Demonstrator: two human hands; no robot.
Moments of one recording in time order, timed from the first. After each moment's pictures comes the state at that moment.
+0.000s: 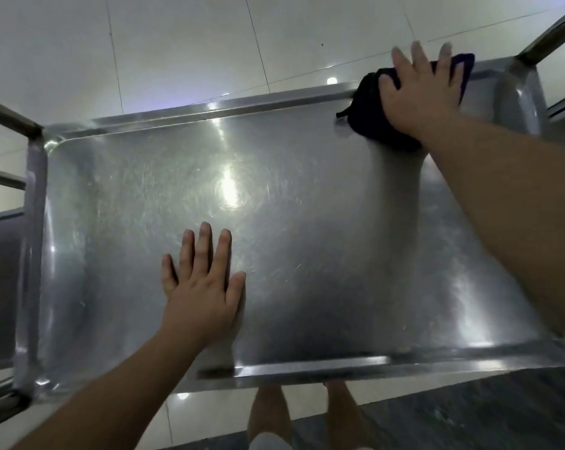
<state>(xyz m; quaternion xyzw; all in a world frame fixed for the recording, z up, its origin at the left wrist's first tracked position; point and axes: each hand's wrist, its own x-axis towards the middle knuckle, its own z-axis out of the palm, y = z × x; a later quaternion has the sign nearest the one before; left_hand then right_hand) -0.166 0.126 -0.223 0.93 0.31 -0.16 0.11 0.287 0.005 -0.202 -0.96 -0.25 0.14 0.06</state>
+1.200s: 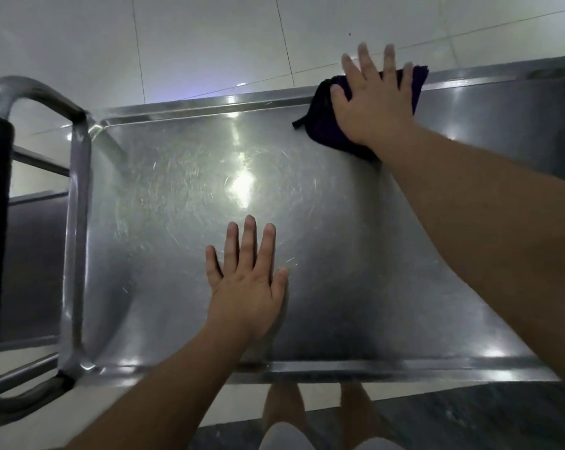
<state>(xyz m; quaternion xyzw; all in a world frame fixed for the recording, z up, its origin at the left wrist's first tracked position) -0.167 0.124 -0.225 0.93 0.30 -0.16 0.13 0.193 0.115 -0.209 -0.93 -0.34 0.13 0.06</state>
